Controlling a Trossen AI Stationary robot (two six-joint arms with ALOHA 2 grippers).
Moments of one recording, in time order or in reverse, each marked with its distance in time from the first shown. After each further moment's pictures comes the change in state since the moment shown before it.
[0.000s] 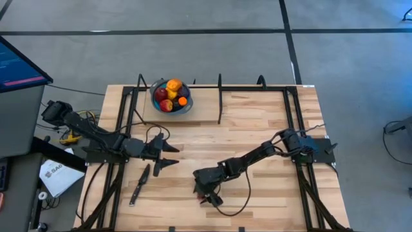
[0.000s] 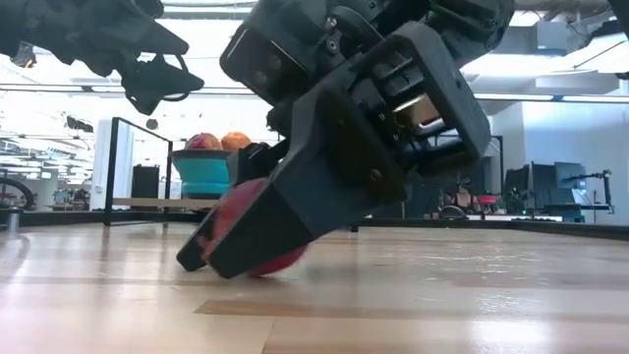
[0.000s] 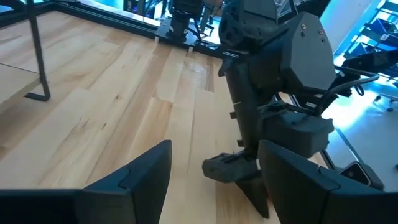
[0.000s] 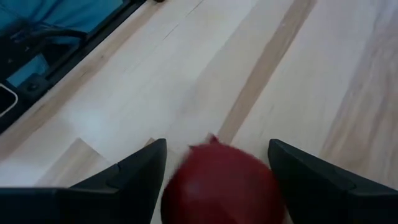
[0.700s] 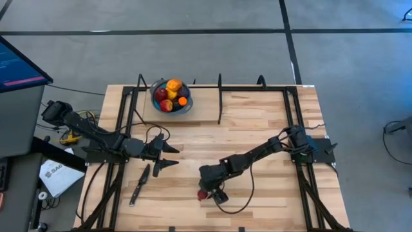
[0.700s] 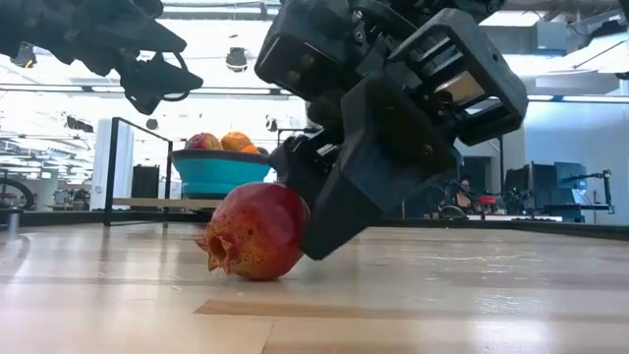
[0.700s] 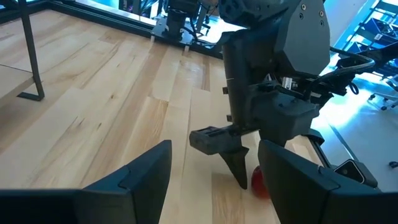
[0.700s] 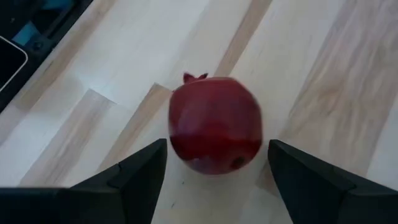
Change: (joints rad) left arm -0.001 0.000 -0.002 0.005 0.016 0.000; right arm -0.003 -0.101 -0.007 -0.252 0.030 0.009
